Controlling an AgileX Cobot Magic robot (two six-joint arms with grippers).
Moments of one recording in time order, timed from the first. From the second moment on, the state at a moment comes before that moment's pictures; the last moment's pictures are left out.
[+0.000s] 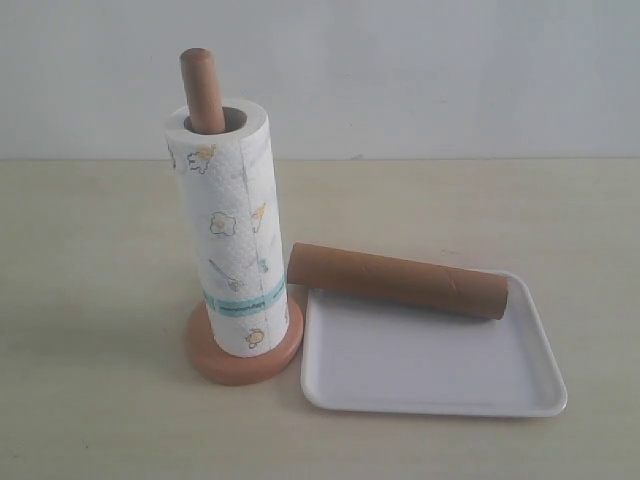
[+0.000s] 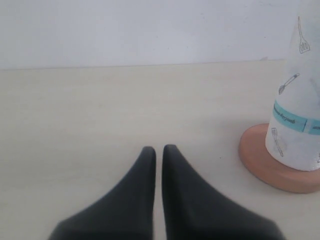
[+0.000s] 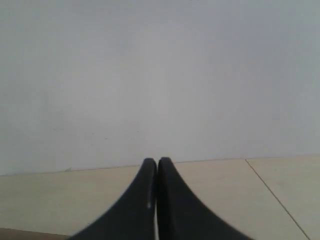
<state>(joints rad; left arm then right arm) -0.08 0.00 -0.01 -0.03 0.31 0.01 0.05 0.01 -0.65 -0.15 0.70 0.17</state>
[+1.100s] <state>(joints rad) -0.08 0.00 0.00 -0.03 0.31 0.01 0.05 0.00 0.00 0.01 0.37 0.04</state>
